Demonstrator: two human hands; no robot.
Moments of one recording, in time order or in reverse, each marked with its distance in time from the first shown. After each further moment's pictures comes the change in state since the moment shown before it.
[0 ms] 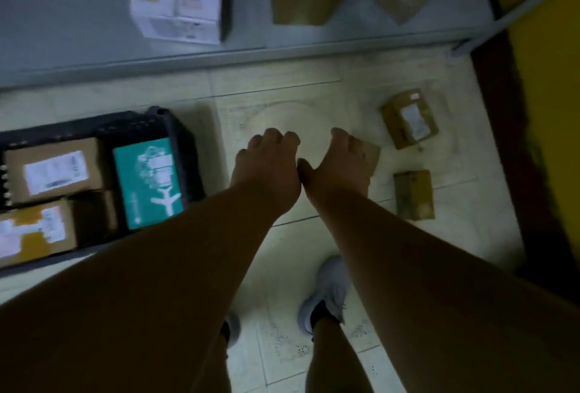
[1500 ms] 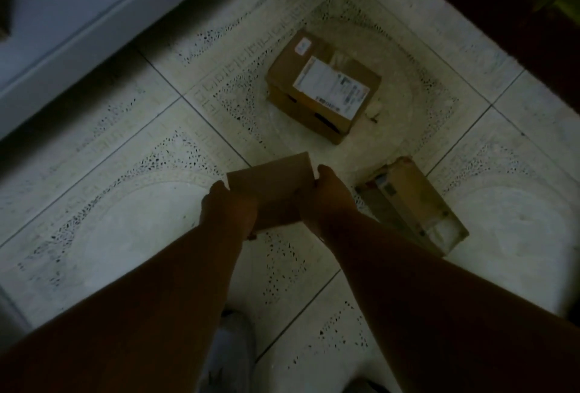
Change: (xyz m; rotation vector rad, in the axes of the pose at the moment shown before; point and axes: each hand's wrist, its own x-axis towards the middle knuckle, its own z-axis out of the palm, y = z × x) left_hand 0.338 0.124 0.375 -0.297 -0.184 -0.459; right_hand 0.327 0.333 0.157 0.687 -0.251 0.561
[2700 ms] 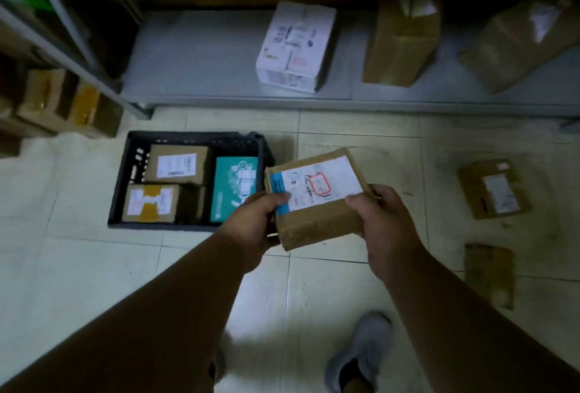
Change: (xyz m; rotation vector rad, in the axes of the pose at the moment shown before) left_hand -0.404 -0.267 -0.386 -1.385 -0.087 -0.195; right_hand -0.529 -0.112 0.088 0.157 -0.424 -0.387
